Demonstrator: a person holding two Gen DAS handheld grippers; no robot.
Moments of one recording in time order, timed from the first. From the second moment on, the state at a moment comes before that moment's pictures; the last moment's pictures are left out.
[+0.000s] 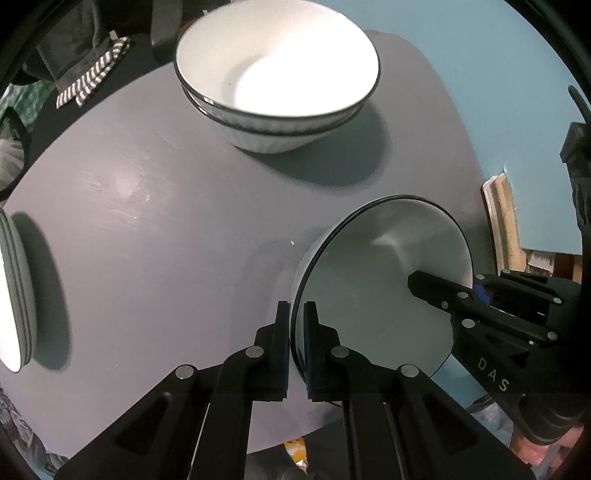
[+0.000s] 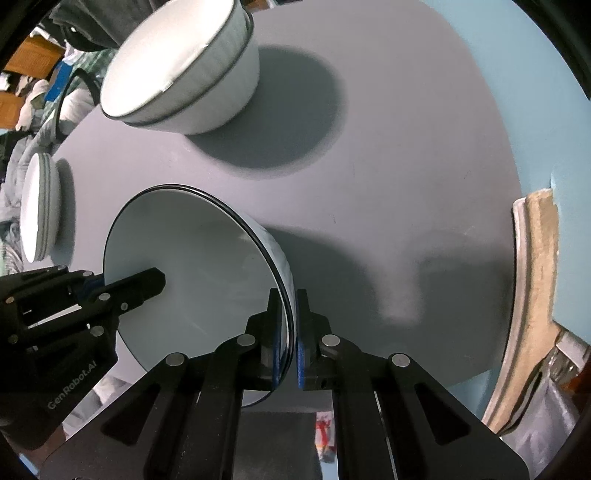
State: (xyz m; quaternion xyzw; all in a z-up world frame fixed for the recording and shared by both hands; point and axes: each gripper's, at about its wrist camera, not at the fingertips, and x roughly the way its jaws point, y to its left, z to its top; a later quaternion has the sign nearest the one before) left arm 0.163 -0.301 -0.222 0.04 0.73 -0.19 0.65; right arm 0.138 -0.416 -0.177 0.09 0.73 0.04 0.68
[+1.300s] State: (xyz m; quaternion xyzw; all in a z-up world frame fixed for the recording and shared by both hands) left arm 0.278 -0.284 -0.168 0.03 0.69 -0.15 0.71; right arm 0.235 -0.394 -0.139 0.05 0.71 0.08 0.70
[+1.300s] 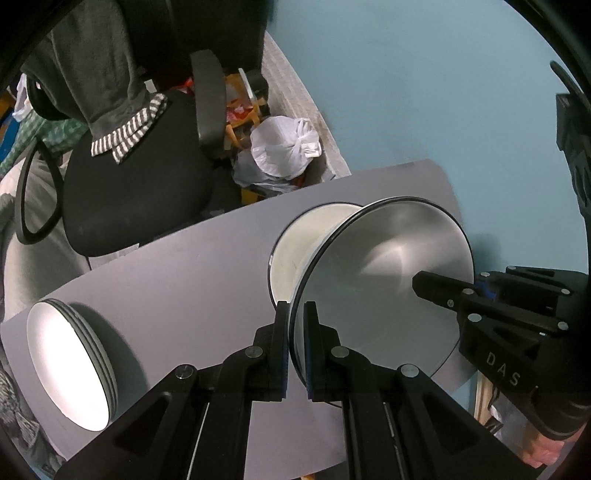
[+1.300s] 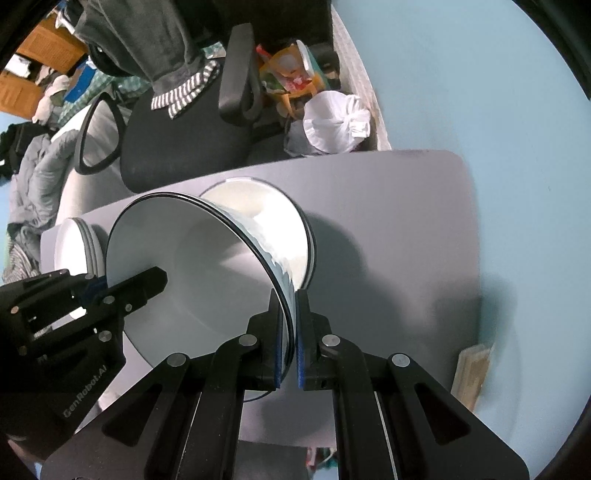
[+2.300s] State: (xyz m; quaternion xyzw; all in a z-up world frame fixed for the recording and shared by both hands) left arm 0.291 -0.288 -0.196 0.04 0.72 -0.13 0.68; right arm 0.264 -0.397 -0.155 0.04 0.74 0.08 0.67
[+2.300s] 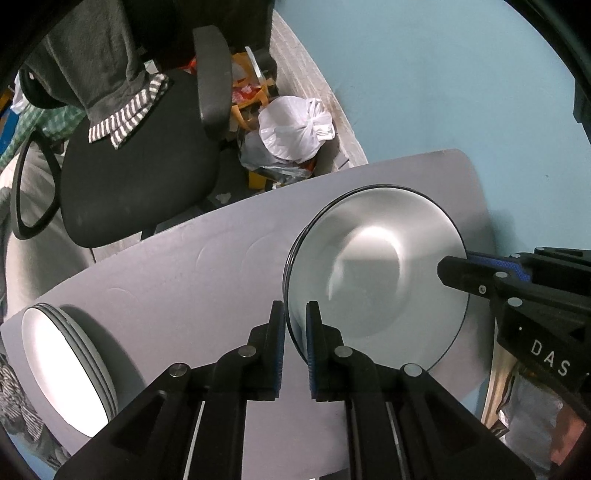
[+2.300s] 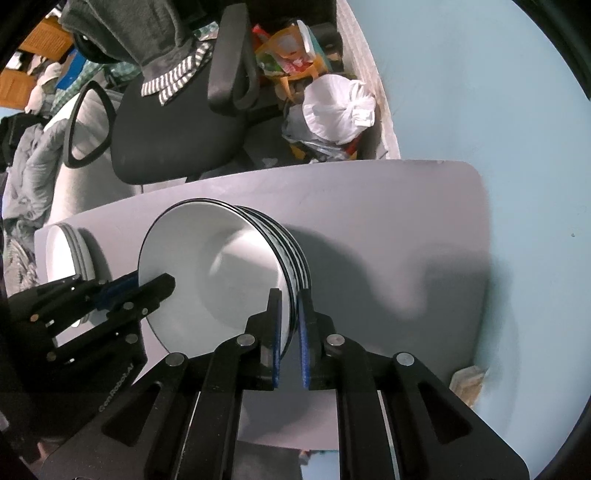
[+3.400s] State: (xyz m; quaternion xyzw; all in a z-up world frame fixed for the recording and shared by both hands) left arm 0.253 -0.260 -0.097 0.05 0.62 -0.12 0.77; right arm 0.227 -0.388 -0.073 0.03 0.67 0.08 0.74
